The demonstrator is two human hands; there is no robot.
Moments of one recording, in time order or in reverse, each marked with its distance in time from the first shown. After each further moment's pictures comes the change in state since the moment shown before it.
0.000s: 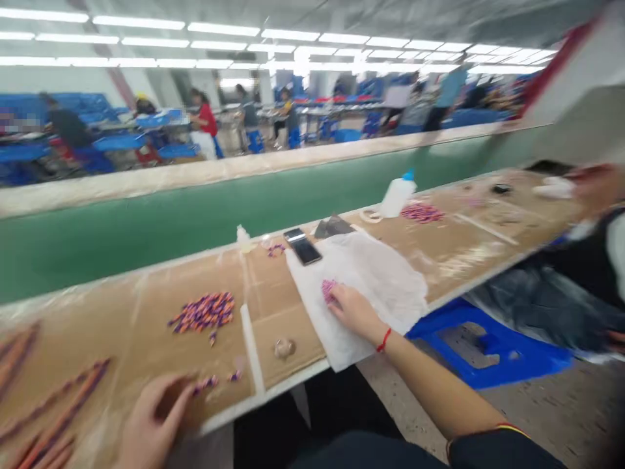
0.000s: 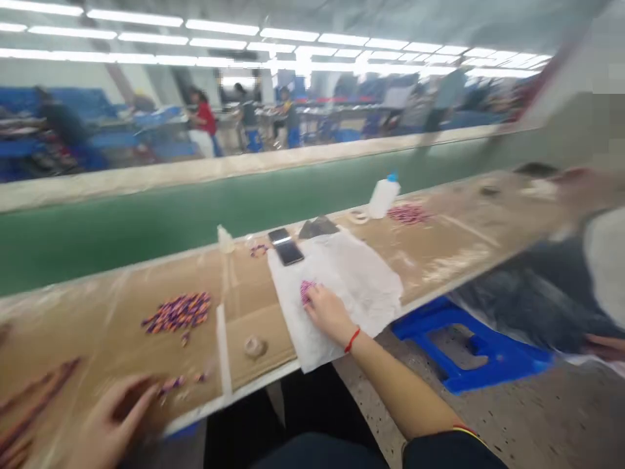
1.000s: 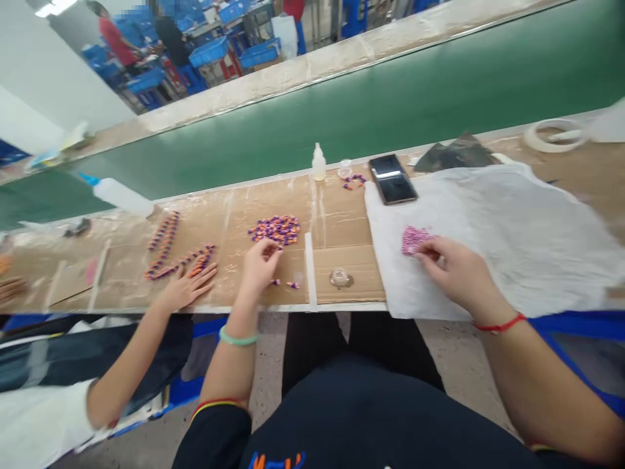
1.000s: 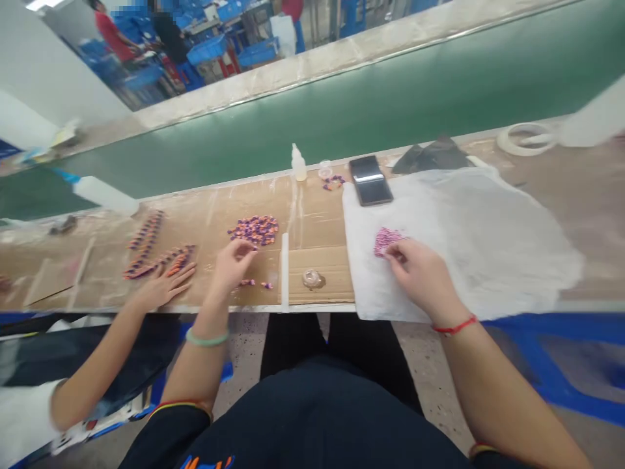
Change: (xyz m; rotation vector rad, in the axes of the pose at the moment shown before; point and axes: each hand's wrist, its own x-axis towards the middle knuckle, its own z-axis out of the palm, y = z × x) left_hand 0.002 0.025 -0.062 -0.349 0.125 -0.301; right_hand -0.006 0.034 0.006 0.345 0.149 -0.122
